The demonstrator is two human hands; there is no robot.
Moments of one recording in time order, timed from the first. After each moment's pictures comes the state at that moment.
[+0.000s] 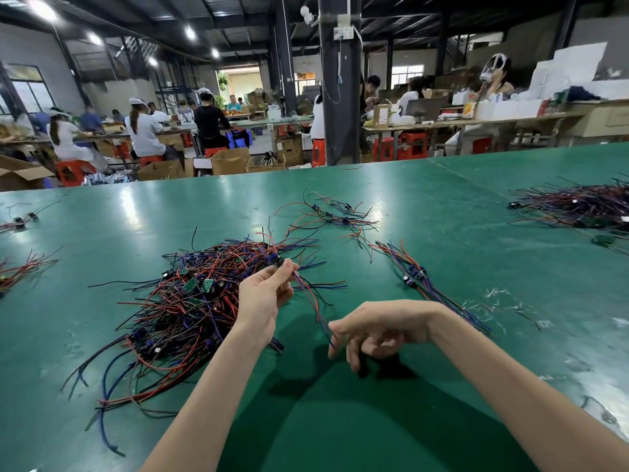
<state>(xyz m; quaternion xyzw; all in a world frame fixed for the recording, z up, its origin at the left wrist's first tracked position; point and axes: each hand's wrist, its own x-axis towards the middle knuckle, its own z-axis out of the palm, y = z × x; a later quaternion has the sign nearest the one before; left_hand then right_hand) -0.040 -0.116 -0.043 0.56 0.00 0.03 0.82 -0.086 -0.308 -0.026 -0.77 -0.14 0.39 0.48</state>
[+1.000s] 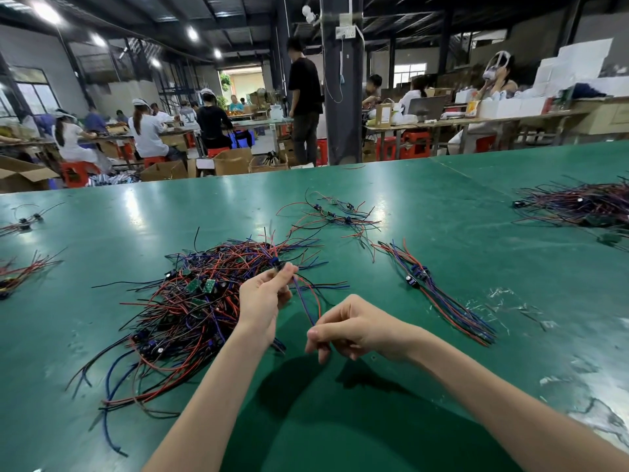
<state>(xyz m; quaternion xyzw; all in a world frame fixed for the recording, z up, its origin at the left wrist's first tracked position) -0.040 -0.116 -0.045 0.57 0.02 0.04 0.82 -0.103 -0.275 -0.036 -0.76 -0.22 0.18 0.58</state>
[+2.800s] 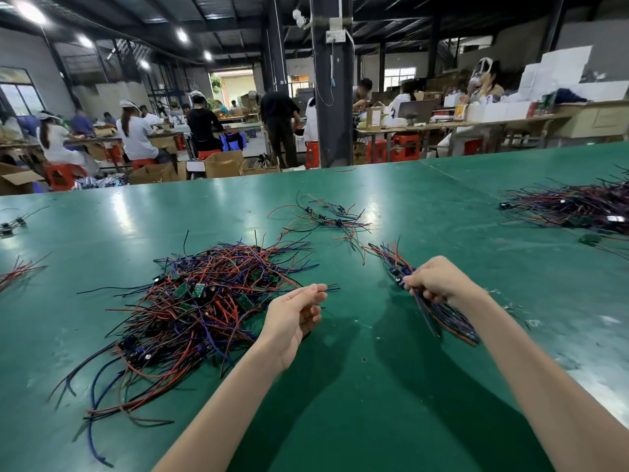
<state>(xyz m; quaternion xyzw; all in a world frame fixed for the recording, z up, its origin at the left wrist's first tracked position) -0.060 -0.146 -0.059 0.58 0.02 -0.13 0.81 -0.047 -0.403 -0.041 -0.85 0.20 -0.02 0.49</state>
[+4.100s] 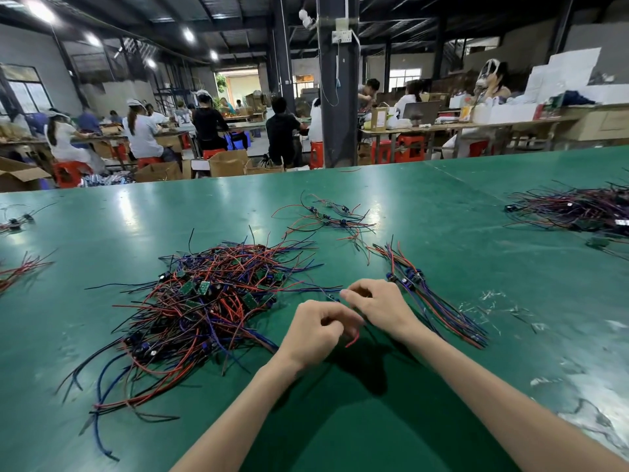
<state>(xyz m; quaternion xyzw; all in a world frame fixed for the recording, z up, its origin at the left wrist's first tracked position) -0.084 -0.156 -0.059 0.80 -0.25 0.00 0.54 -0.057 -0.310 -0.066 -0.91 -0.01 -0.12 0.41</state>
